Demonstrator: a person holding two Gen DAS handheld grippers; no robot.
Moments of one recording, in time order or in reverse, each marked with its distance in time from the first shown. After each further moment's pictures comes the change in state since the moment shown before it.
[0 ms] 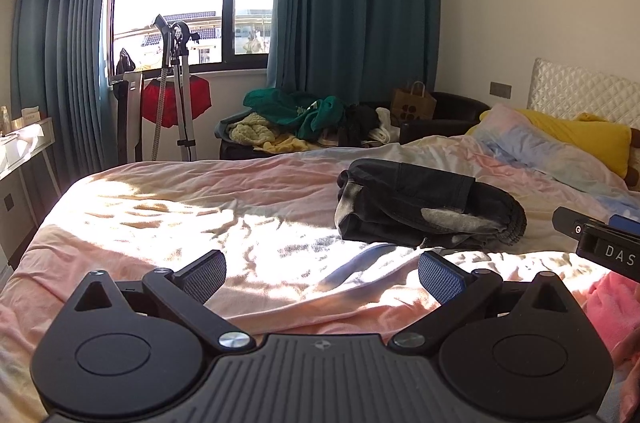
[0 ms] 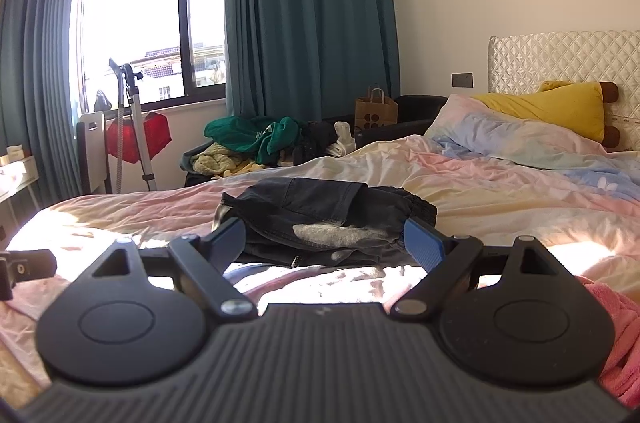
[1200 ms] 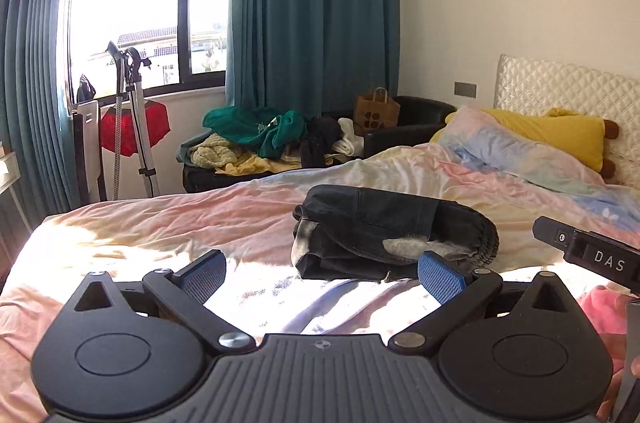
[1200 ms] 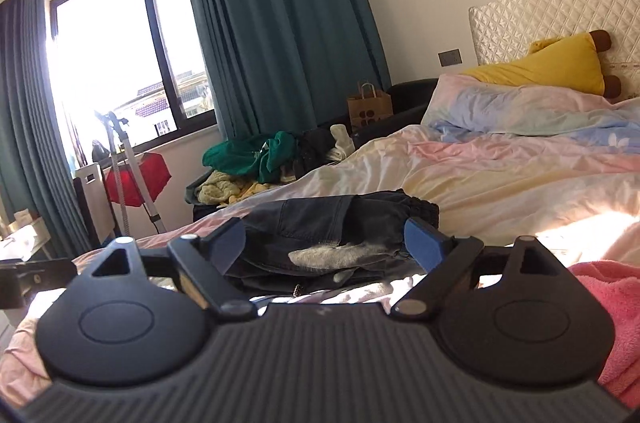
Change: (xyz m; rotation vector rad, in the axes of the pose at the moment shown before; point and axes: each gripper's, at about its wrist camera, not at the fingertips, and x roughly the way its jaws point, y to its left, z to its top) left arm 0.036 -0.043 0.042 0.082 -0.036 -0.082; right arm 0.024 -0.044 0.015 0.203 -0.020 0.014
